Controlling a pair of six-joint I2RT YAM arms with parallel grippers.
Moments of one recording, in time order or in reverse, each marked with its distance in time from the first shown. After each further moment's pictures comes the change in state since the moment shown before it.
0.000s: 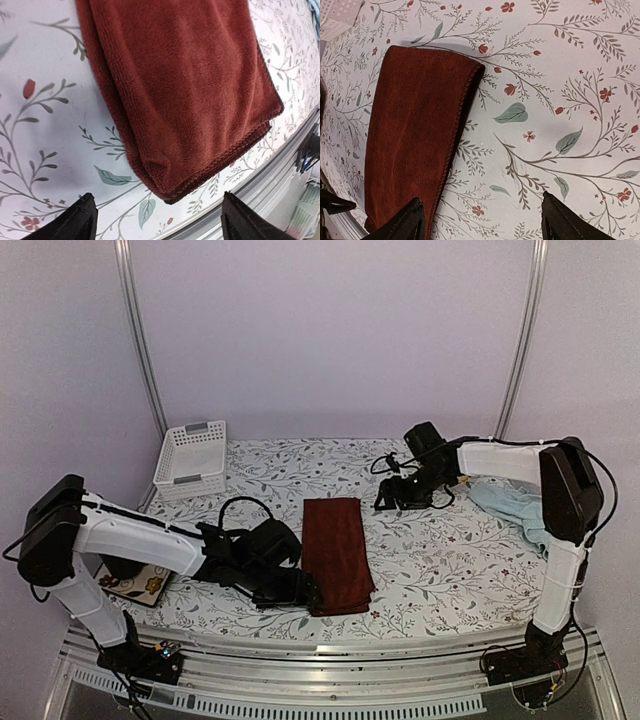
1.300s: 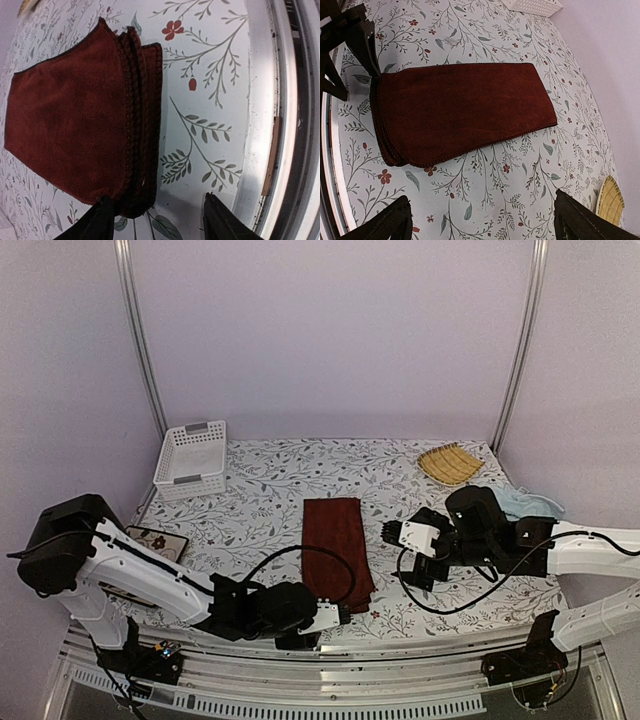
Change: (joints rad) left arm -0.294 0.032 -0.108 0.232 -0.439 1.241; right arm 0.433 -0.866 -0.778 0.322 0.320 -0.829
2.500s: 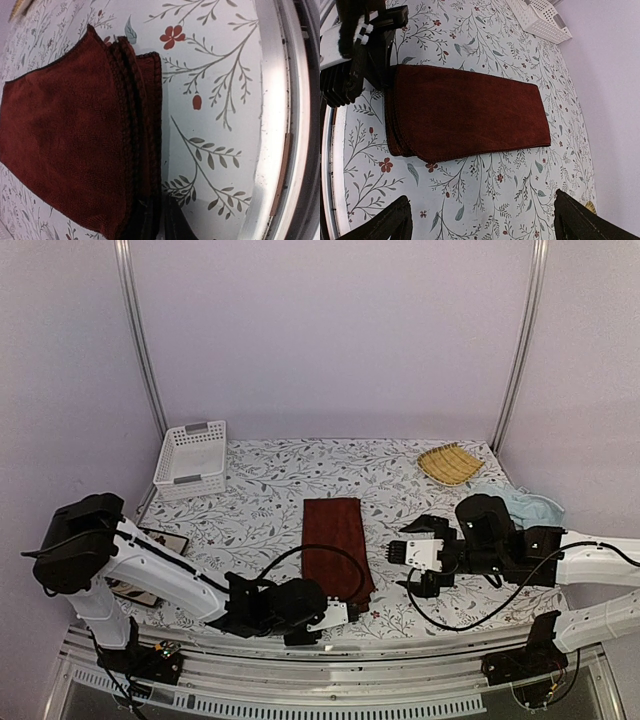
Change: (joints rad) left arm 0.023 0.093 0.049 0.043 0.010 0.039; right arm 0.032 -0.080 -0.064 0.038 -0.026 -0.185
